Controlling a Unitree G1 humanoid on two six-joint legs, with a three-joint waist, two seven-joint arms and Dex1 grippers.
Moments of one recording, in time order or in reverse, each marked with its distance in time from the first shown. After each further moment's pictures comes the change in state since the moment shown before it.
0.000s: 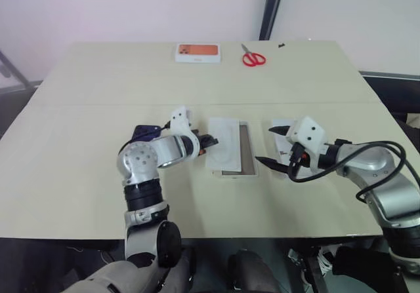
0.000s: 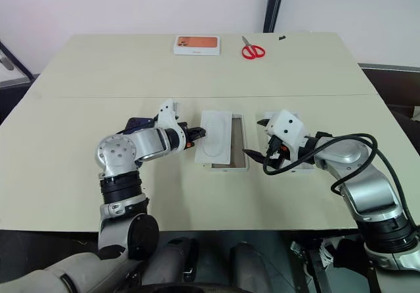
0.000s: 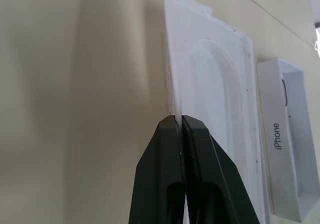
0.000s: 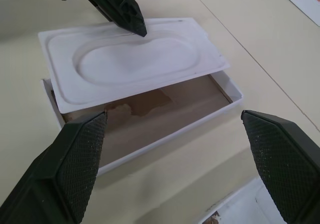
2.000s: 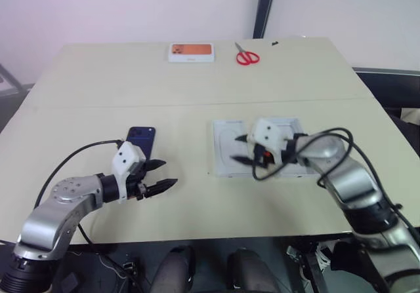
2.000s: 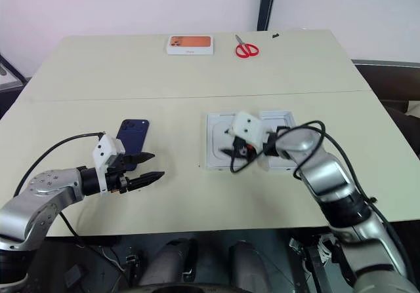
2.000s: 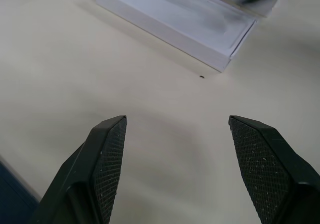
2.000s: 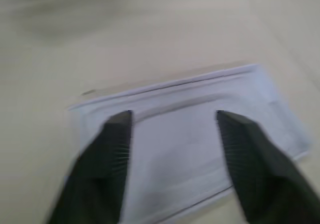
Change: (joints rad) left arm 0.714 0.900 -0.324 -0.402 0.174 -0.802 -1.123; right arm -0.121 0.086 0.243 -0.019 -0.119 0.078 0.148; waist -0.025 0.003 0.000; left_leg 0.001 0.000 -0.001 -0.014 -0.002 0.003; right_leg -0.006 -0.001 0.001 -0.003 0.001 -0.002
